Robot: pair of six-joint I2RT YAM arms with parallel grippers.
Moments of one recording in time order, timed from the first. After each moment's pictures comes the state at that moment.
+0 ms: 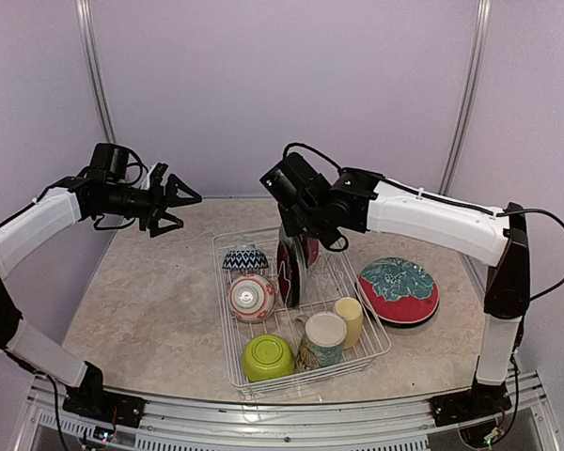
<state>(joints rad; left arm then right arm) -0.22 1.40 1.24 -0.52 0.72 -0.59 1.05 1.92 1.88 -0.76 0.80 0.47</state>
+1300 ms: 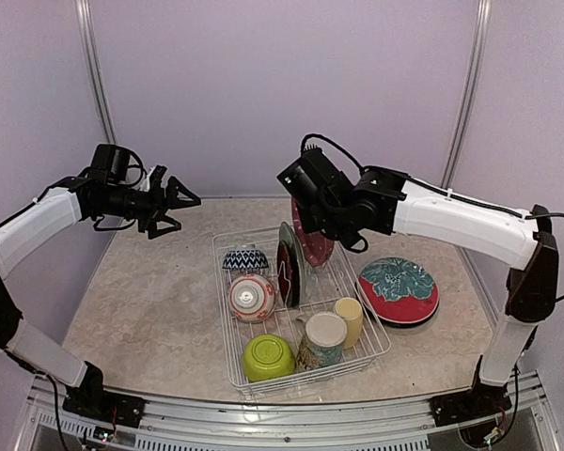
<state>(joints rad) -0.22 1.41 1.24 -0.55 0.68 -0.59 1.06 1.81 1.78 -0.74 0.91 0.42</state>
